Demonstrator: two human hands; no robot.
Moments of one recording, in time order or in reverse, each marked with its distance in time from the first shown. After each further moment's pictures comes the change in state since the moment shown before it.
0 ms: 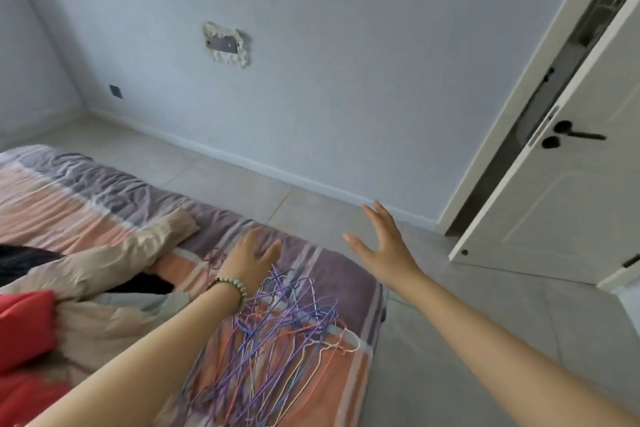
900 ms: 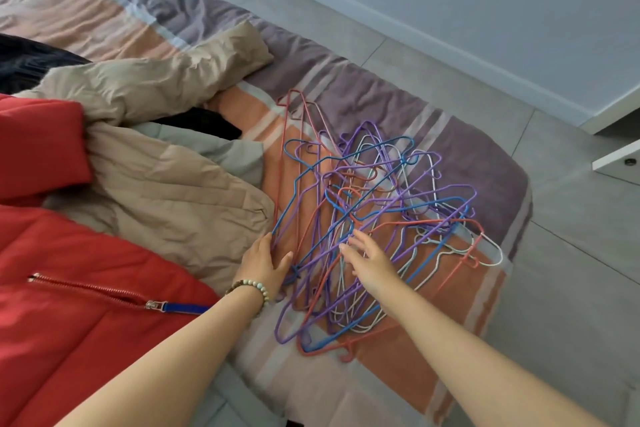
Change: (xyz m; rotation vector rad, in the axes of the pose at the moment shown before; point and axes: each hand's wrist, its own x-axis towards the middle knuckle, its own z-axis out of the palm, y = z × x) left_hand -0.002 -0.379 0.136 0.203 -0.164 -0.447; right_hand -0.014 0.153 0.397 0.418 -0.475 0.631
